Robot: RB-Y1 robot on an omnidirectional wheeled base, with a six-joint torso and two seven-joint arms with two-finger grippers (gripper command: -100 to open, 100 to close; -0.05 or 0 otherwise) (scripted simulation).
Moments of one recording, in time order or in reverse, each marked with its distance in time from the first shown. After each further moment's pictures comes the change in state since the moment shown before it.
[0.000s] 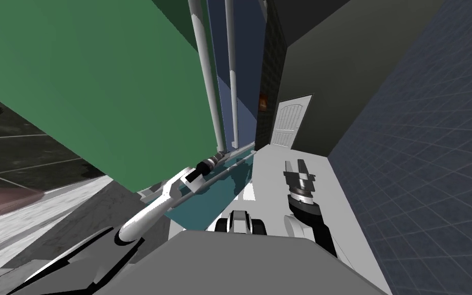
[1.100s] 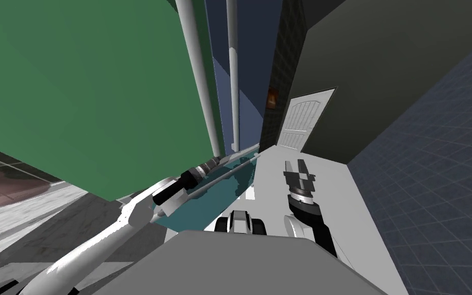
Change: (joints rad) left arm 0.279 0.170 0.107 -0.279 0.087 -0.068 -0.032; right arm 0.000 0.000 0.000 0.000 0.000 0.000 0.000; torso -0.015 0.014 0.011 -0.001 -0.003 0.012
